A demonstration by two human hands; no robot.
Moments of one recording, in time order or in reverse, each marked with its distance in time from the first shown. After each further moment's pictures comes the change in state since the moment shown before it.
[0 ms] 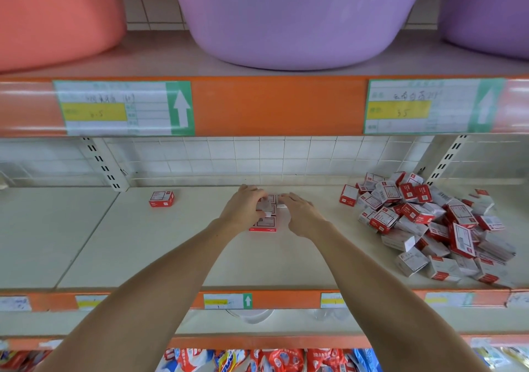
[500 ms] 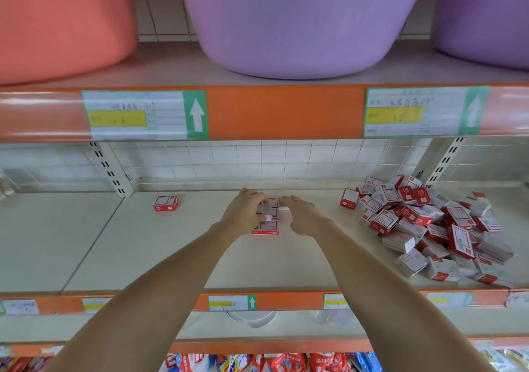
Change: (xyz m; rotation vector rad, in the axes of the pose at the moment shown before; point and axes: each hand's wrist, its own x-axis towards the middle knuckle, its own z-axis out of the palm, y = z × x) left_hand -0.006 -0.002 -0.008 -0.007 -0.004 0.011; right_hand -0.002 -0.012 -0.016 -0.018 -0.072 0.054
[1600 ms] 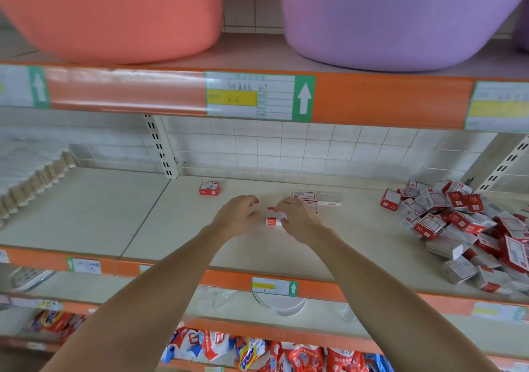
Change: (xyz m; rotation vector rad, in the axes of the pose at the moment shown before) left_hand -0.076 -0.092 -0.030 -0.086 0.017 -0.211; right_hand 0.008 -0.089 0.055 0.048 0.174 -0.275
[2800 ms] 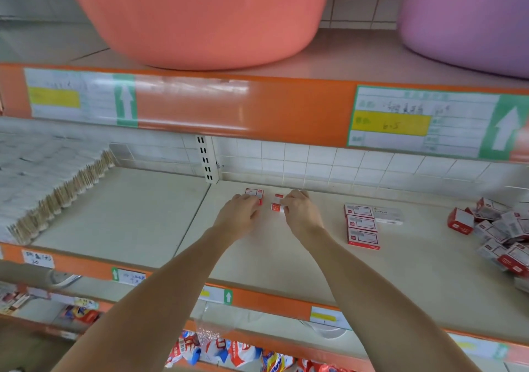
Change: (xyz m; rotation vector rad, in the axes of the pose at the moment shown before) left_hand 0.006 -0.102 -0.055 0.215 0.085 -0.008; right_hand 0.108 -0.071 0.067 -0.097 0.145 0.063
